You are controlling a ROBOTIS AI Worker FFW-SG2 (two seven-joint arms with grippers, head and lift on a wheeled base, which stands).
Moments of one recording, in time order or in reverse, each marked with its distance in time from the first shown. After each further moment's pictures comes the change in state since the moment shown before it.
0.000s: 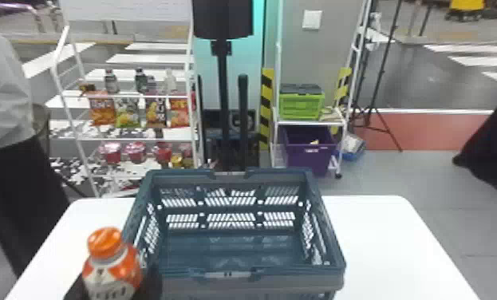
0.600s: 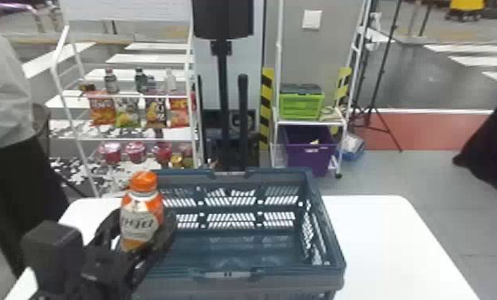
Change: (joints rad) left arm -0.400 0.097 -0.004 0.040 -0.052 0.457 -0.020; right arm 0.015 0.052 0.013 0.007 0.057 0.000 -0.010
